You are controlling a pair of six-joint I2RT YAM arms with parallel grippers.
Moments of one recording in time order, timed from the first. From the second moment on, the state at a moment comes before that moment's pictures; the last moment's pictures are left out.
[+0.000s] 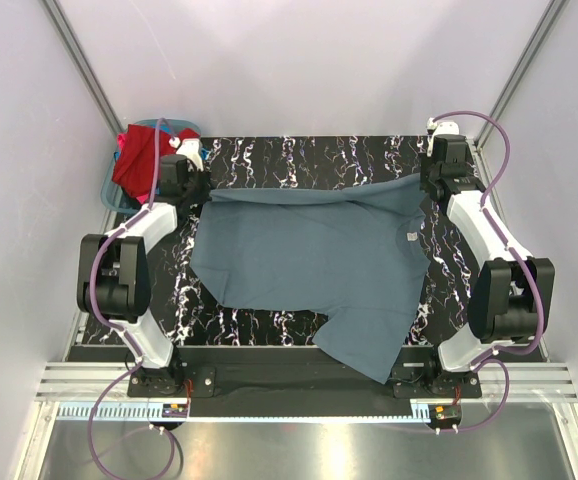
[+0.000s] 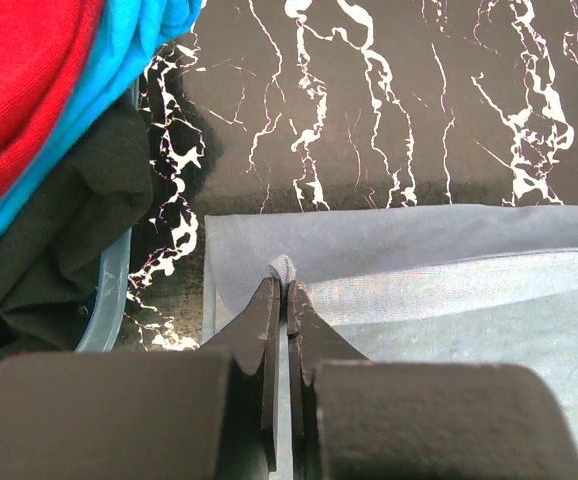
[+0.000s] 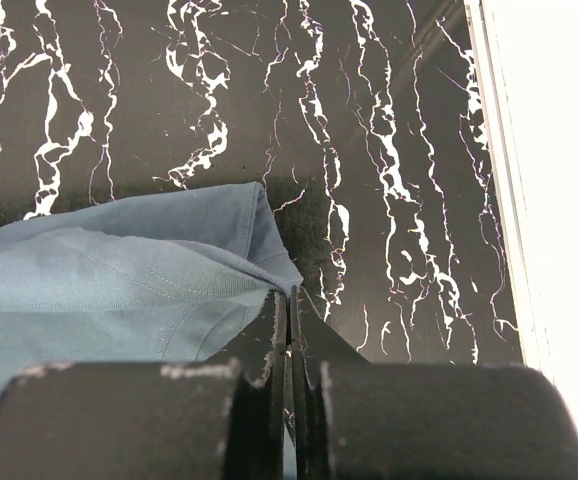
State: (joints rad) left arm -0.06 1.72 1.12 0.07 0.10 -0.11; right arm 0.04 1.59 1.29 -0.27 0.23 -0.04
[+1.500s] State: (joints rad) left arm -0.05 1.70 1.12 0.07 0.11 -0.10; right arm 0.03 1.60 1.28 -0.28 0.21 -0.01
